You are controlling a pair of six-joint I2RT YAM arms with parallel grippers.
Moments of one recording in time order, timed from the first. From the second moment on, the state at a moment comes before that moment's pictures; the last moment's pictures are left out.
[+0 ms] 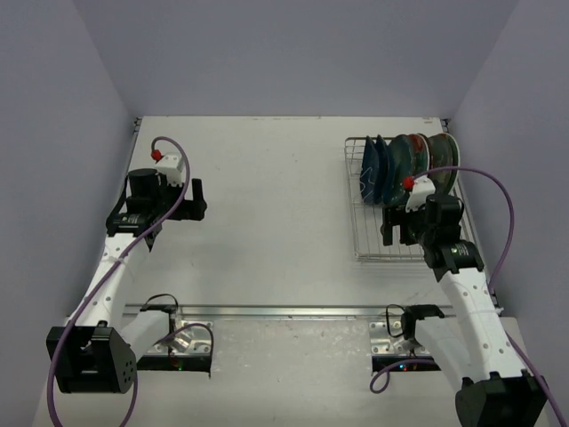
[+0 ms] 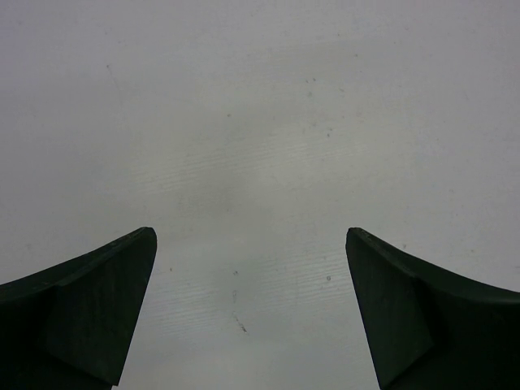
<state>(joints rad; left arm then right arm) 0.05 1.00 0.79 -0.44 0.21 0.03 0.04 0.76 0.63 -0.52 -0.08 -0.10</state>
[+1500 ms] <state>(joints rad) 0.05 1.06 0.79 -0.40 -0.05 -0.05 0.37 1.73 1.35 -0.36 0.68 -0.20</state>
